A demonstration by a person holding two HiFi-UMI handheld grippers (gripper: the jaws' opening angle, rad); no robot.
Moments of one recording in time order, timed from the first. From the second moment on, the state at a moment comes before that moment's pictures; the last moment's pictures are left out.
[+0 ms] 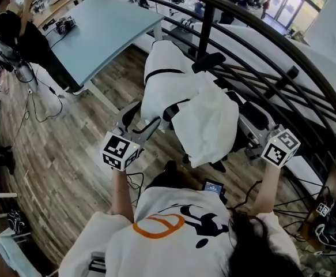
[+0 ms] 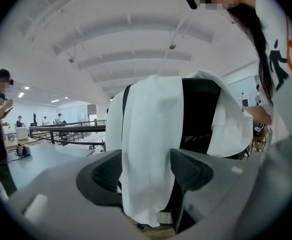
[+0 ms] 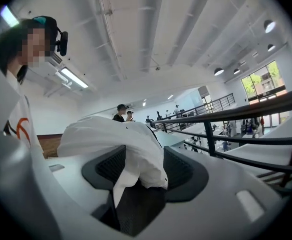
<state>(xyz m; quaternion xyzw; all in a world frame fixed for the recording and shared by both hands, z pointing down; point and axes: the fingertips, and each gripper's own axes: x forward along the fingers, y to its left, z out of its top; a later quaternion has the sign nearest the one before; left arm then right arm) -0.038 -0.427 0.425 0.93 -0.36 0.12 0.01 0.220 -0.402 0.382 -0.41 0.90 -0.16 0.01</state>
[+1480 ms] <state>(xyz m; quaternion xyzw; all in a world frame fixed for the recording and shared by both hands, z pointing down) -0.041 -0.444 0.394 0.95 -0.30 0.10 -0.02 0.128 -0.443 0.406 -0.10 0.92 -0.39 0.04</state>
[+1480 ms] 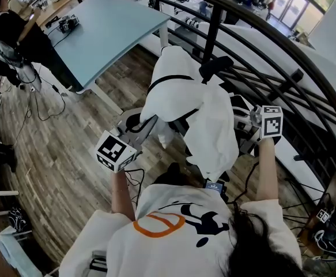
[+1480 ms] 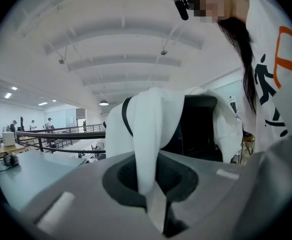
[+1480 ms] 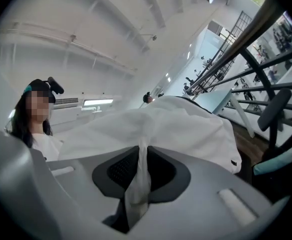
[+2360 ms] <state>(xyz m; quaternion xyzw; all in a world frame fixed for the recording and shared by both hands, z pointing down) -0.047 -0.389 0.283 0.94 -0.33 -0.03 -0.07 0.109 -0.420 0.267 -0.11 0.93 -0.29 0.19</state>
